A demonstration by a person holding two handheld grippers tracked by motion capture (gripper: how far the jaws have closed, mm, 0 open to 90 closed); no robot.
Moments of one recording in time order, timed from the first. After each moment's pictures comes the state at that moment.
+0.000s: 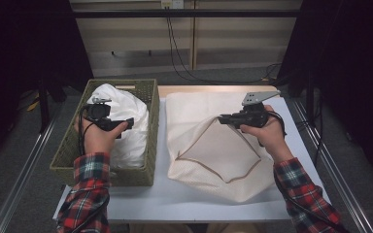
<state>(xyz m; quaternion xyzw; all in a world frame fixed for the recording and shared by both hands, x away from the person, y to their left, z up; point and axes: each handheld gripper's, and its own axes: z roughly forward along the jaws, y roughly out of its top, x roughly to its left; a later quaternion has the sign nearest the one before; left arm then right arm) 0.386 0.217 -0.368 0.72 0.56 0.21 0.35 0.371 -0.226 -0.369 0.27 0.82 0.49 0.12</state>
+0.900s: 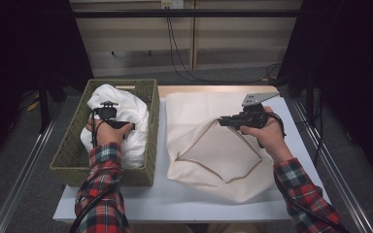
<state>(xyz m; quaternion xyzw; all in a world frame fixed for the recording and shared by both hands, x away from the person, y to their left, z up) 0.430 0.215 -0.422 0.72 0.62 0.19 0.26 0.374 -0.228 -0.377 0.28 0.82 0.49 0.11</state>
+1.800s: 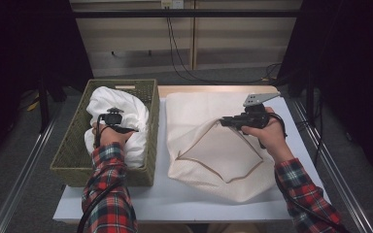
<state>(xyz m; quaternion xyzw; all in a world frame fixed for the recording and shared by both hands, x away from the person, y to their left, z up) 0.433 0.210 -0.451 0.74 0.61 0.15 0.24 0.375 -0.233 -0.380 0.29 0.82 0.49 0.10</state>
